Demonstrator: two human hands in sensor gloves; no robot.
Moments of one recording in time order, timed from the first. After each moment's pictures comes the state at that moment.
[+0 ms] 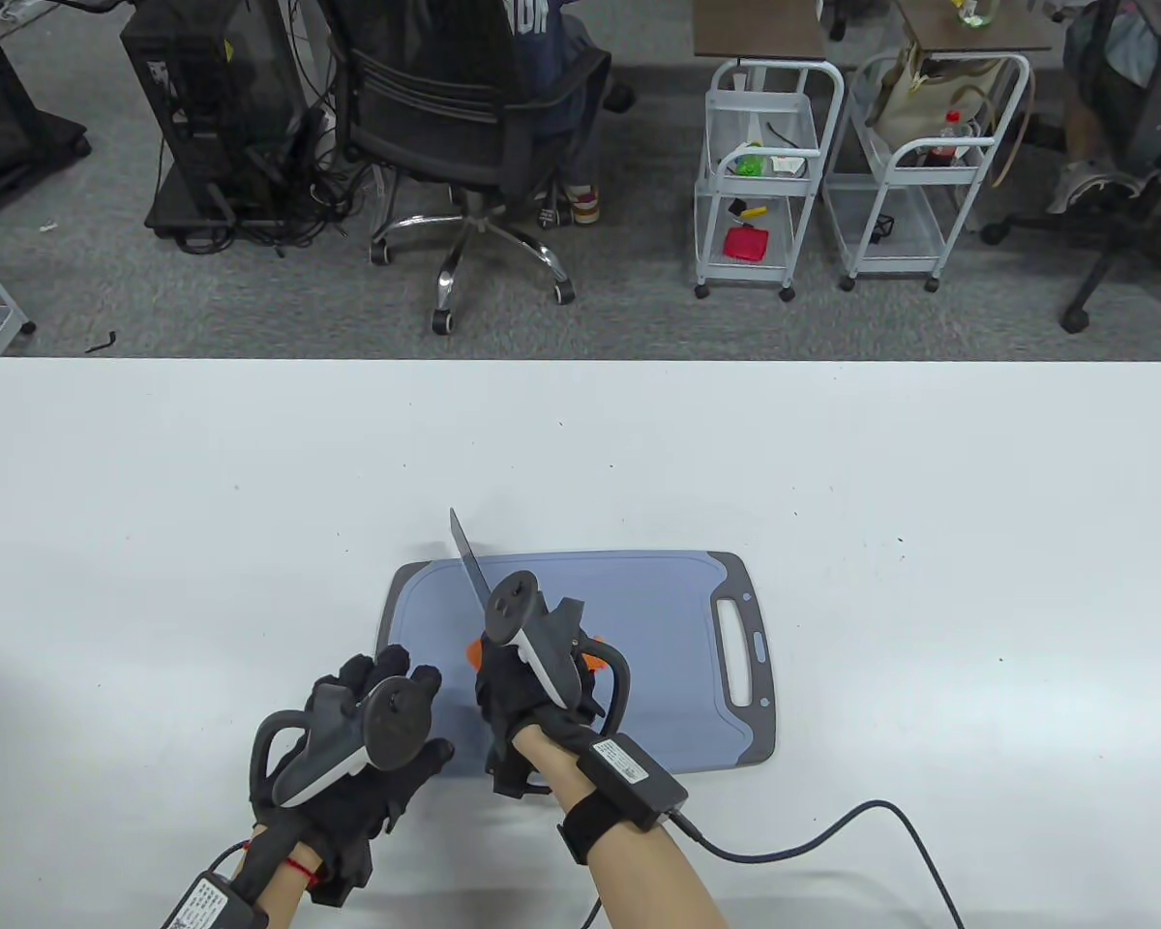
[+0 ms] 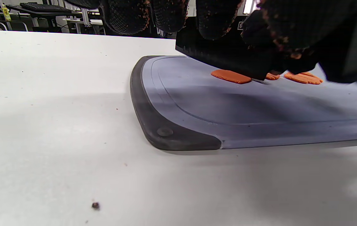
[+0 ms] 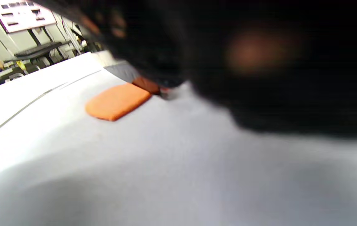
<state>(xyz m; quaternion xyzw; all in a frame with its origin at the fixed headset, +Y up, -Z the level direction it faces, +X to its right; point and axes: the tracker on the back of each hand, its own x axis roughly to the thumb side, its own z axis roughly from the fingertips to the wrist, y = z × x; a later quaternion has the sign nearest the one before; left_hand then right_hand) -0.218 -0.717 -0.253 -0.13 -0.09 0.02 0.99 -0.057 -0.743 -0.337 -0.11 0.12 0.97 0.16</state>
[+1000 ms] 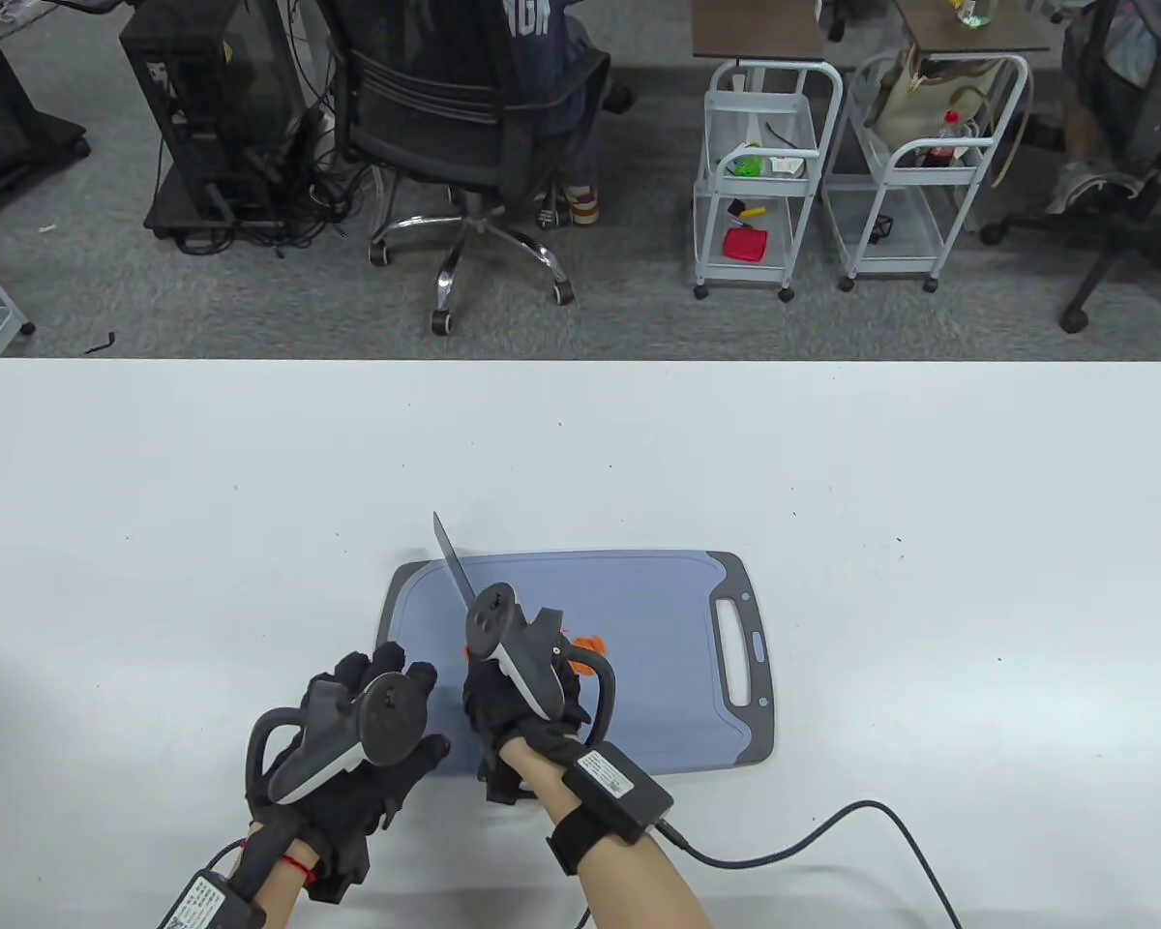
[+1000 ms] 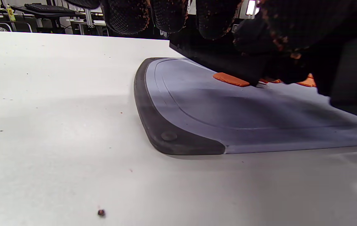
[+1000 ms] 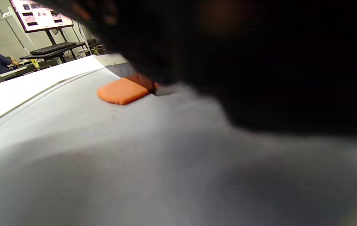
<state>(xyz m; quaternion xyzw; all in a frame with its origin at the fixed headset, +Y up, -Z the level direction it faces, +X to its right) -0.221 -0.717 -0.255 -0.12 -0.08 0.02 0.99 -0.074 -0.757 -0.344 -0.10 0.08 0.98 0.14</state>
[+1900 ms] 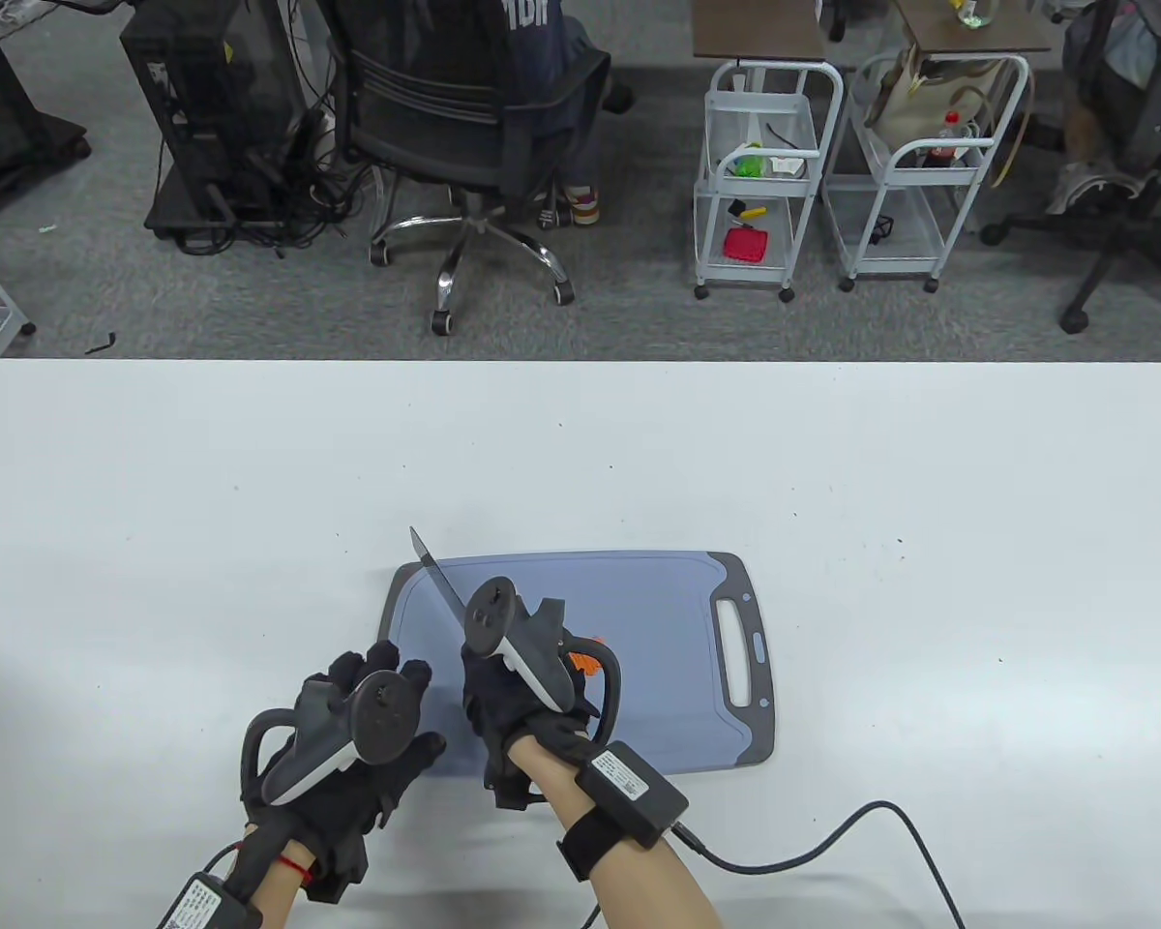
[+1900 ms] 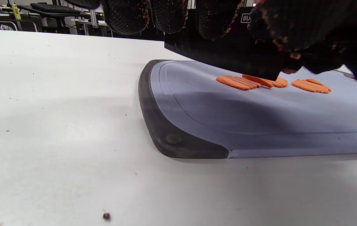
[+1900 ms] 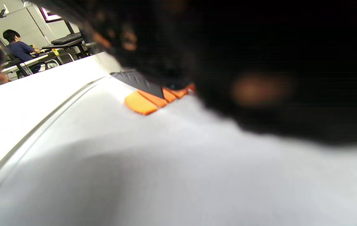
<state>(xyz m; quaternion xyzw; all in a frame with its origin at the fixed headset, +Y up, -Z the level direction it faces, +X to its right) -0.225 -0.717 -0.256 -0.13 -0.07 0.02 0.99 -0.071 -0.735 -0.326 -0.05 0.11 0.98 0.15</state>
